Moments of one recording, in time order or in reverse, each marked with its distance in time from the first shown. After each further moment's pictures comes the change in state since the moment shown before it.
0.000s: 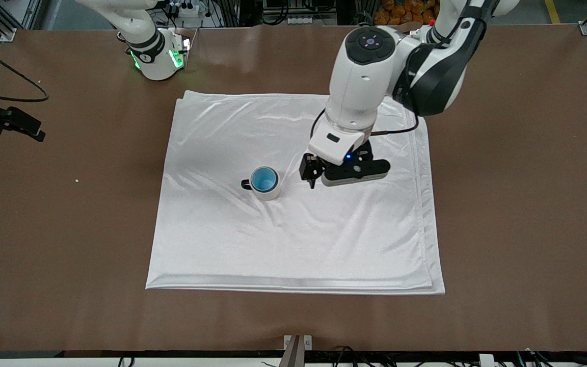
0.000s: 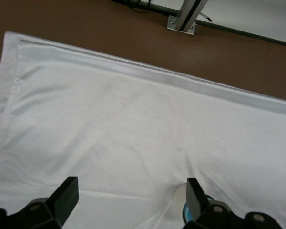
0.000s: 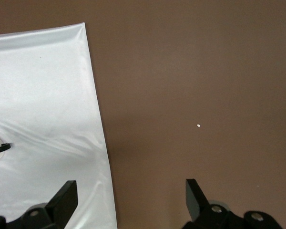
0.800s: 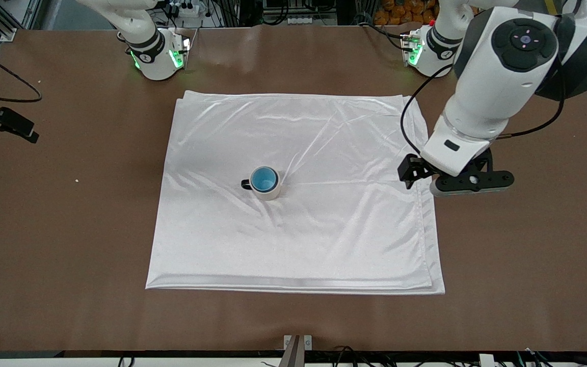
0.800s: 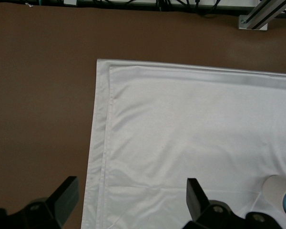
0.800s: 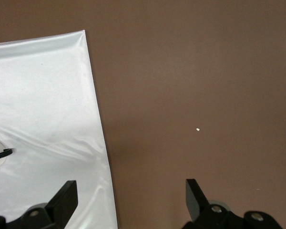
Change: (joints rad) left arm 0.248 -0.158 0.002 -0.068 0.000 -0.201 0.386; right arm -0.006 0.008 -0.001 0.018 0.003 0.009 0.001
